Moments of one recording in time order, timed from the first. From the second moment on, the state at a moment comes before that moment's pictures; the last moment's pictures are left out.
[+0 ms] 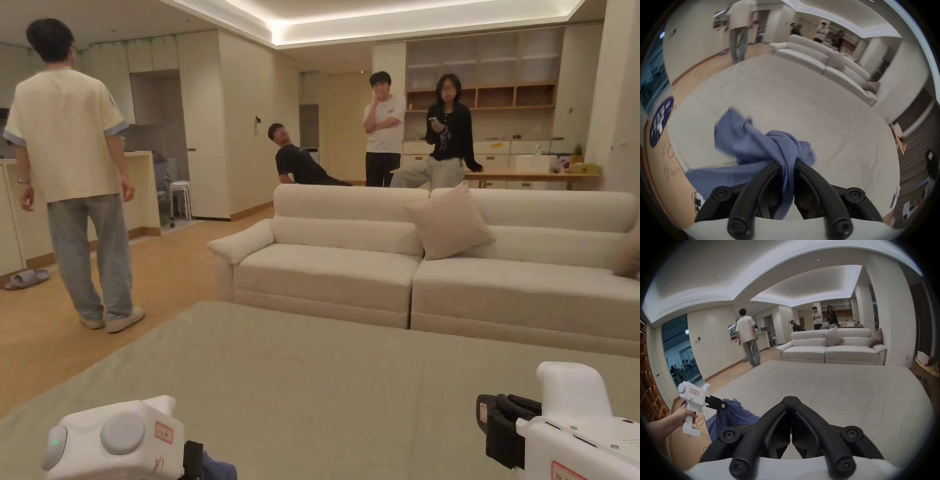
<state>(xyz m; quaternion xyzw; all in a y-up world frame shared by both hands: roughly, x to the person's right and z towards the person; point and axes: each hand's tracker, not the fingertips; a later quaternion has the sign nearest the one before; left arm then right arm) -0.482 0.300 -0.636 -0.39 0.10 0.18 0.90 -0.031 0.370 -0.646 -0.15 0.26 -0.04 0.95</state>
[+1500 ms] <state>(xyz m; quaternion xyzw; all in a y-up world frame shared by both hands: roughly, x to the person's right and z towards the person) -0.212 0.496 -0.473 -0.03 0.06 -0.03 1.00 0.239 0.446 -0.520 -0.07 0.03 0.00 1.00</state>
